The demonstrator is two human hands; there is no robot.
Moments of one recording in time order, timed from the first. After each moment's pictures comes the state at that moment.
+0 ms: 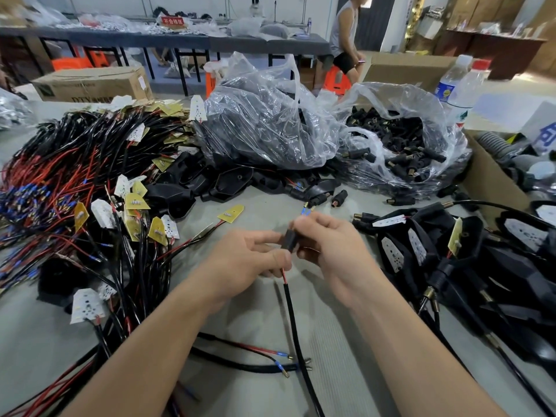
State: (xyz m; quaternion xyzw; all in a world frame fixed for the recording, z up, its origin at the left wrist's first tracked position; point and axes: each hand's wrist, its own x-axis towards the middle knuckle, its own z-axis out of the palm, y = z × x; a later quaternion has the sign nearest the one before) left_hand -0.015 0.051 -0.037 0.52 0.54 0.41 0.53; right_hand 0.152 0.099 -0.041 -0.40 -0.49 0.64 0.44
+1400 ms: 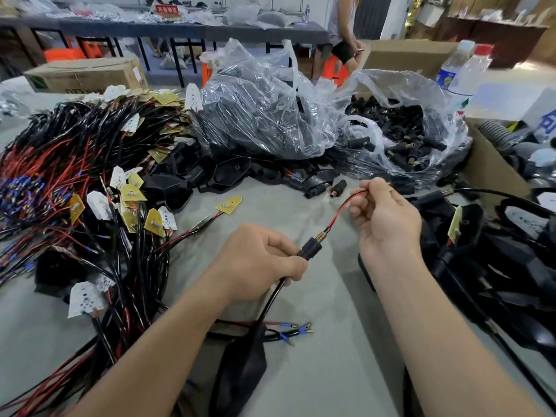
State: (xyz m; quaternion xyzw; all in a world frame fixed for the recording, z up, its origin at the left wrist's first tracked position) left_hand 0.001 0.041 -0.033 0.58 0.58 0.34 0.46; right_hand 0.183 0.122 -0.020 -0.39 -0.25 0.56 0.68
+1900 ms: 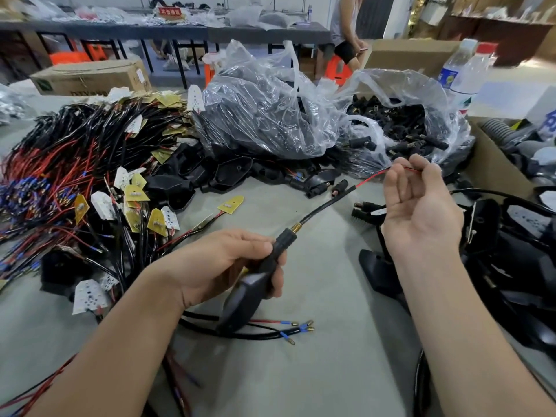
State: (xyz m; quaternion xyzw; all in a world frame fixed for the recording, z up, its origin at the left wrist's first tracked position) left_hand -0.040 0.036 -0.023 0.47 0.41 0.31 0.72; right_hand 0.217 0.126 -0.002 -0.26 -0.16 0.58 0.76
